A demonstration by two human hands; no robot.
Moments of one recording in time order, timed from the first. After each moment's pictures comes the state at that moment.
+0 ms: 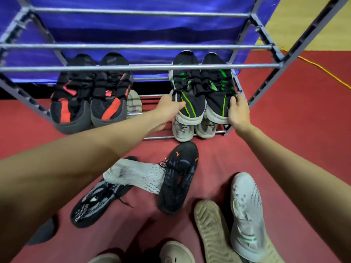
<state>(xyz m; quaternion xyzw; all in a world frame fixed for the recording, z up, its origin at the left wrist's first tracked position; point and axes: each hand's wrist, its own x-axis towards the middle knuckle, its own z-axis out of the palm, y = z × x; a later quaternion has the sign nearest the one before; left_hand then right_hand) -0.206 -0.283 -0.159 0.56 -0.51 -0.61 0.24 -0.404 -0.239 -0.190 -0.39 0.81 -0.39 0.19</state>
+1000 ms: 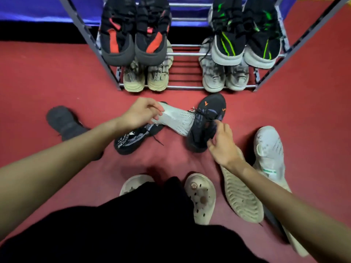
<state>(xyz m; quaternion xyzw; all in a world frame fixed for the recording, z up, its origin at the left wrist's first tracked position) -0.015 -0.148 -0.200 0.59 -0.61 -0.52 0.12 -0.244 -0.034 -0.247 -0.59 0.74 -0.13 0.28</state>
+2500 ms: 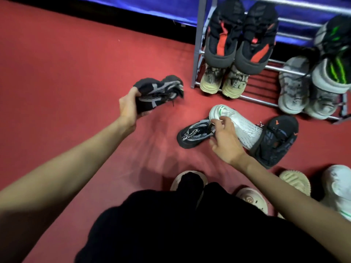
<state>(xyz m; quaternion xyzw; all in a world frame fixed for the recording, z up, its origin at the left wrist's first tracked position) 0.200 -0.110 -0.184 0.69 -0.18 -0.47 0.51 -0.065 -0.077 -0.221 -0.76 0.59 -0.05 0.28</state>
